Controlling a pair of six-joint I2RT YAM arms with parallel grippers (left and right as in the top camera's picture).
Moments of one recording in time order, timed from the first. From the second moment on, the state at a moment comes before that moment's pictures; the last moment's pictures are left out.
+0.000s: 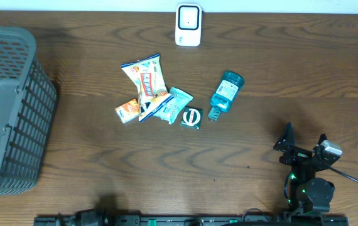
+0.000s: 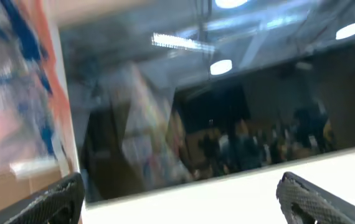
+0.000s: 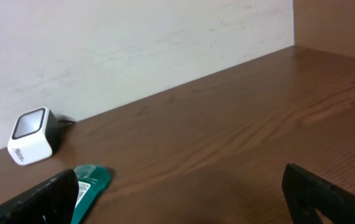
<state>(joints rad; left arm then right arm) 0.16 0.16 1.29 -0.53 0.18 0.14 -0.05 0.02 0.01 -0.05 0.17 0.29</state>
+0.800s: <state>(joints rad) 0.16 0.00 1.08 -0.25 0.20 0.14 -0.05 0.02 0.01 -0.05 0.17 0.29</state>
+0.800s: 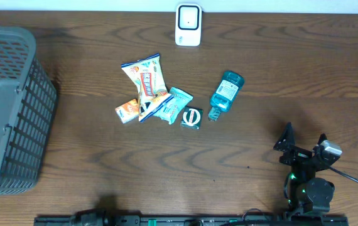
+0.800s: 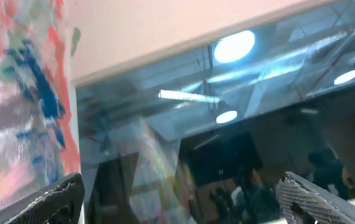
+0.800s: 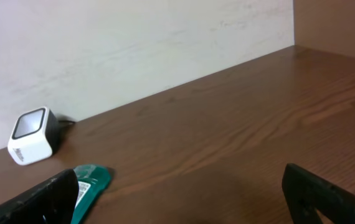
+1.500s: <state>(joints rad) 0.14 0.00 0.72 -0.16 0.39 -0.10 -0.05 0.02 0.01 -0.05 0.17 0.29</state>
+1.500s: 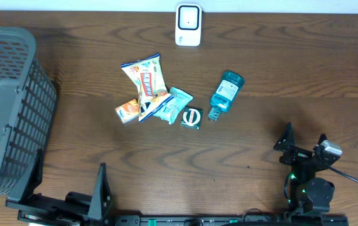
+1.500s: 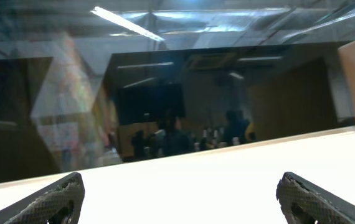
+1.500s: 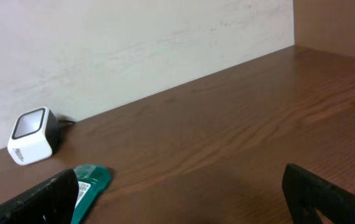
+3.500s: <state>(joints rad) 0.07 0.12 0.03 -0.14 0.07 -0.11 -0.05 0.02 0.01 -0.05 0.17 0.29</state>
